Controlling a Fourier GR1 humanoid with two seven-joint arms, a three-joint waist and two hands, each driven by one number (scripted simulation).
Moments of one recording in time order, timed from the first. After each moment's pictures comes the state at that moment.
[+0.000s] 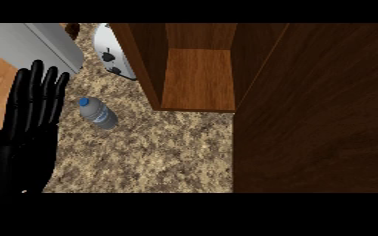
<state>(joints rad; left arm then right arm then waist) 0.01 0.07 -0.05 -2.10 0.03 0.03 -0.02 -0.01 -0.11 0.00 -2.10 0.01 0.00 -0.01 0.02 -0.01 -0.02</state>
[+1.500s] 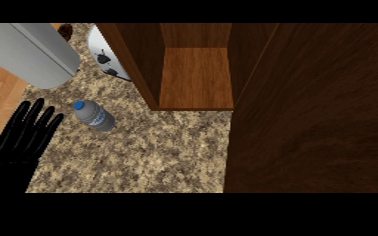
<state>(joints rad) 0.23 0.16 0.16 -2.03 0.49 -0.24 0.22 0.50 -0.02 0.21 -2.29 -0.23 0.10 0.05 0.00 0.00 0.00</state>
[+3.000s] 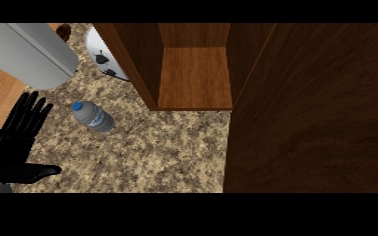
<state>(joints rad) 0.00 0.27 0.36 -1.38 0.33 -0.45 -0.14 0.64 -0.05 0.27 -2.28 -0.19 0.16 -0.12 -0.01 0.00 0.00</state>
